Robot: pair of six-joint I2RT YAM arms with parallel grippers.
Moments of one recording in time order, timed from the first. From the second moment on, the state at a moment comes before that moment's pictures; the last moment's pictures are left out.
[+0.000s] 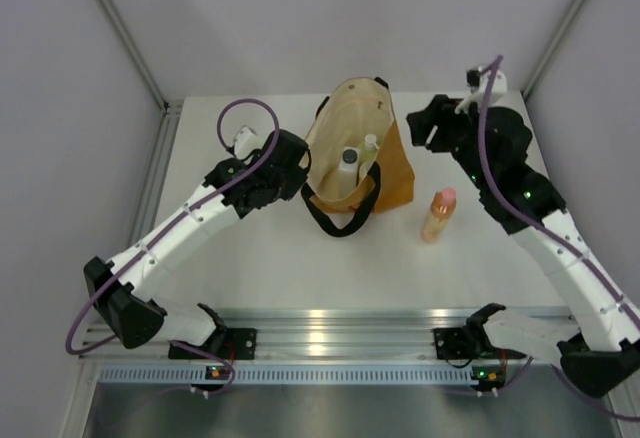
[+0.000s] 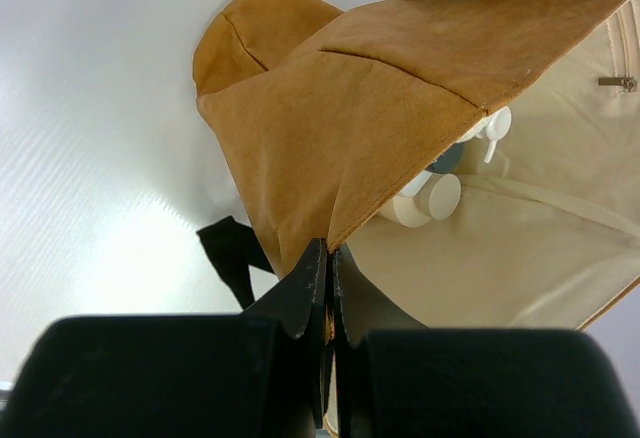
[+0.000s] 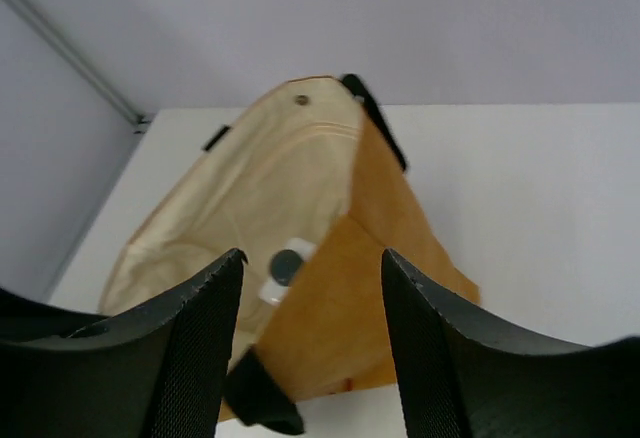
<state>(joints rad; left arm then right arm) -0.74 1.37 1.42 -0.88 -0.46 -1.44 0.48 1.02 1.24 -0.34 0.21 0.30</state>
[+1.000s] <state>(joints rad) -0.74 1.40 1.42 -0.84 -0.40 -1.42 0.79 1.78 1.69 -0.68 0.45 0.46</state>
